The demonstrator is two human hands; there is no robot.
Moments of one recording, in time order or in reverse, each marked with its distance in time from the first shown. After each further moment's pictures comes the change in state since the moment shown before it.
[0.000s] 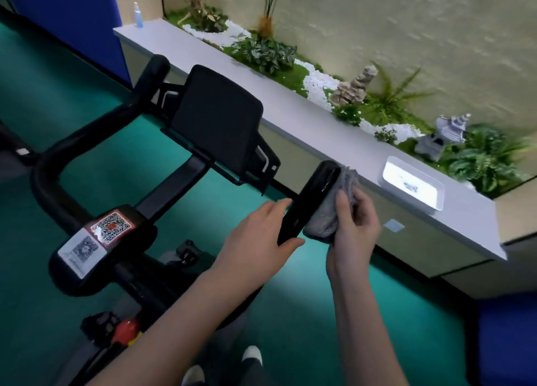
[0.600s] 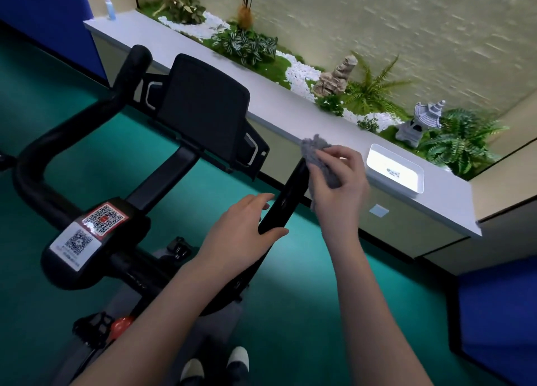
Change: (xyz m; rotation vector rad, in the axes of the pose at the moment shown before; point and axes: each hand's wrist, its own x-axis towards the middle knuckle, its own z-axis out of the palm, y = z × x) left_hand -0.011 -0.013 -0.005 -0.050 -0.003 -0.021; right_hand 0.003 -0.027 0.016 -0.650 -0.124 -0.603
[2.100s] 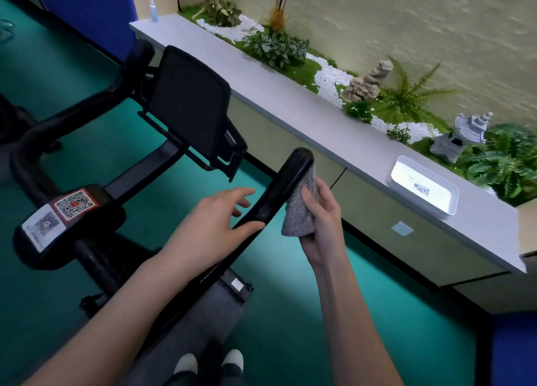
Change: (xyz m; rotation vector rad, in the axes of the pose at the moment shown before) left_hand 0.011 0.007 0.009 0.046 0.133 -0.082; right_hand -0.006 0.072 -0.001 1.082 -0.385 0.777
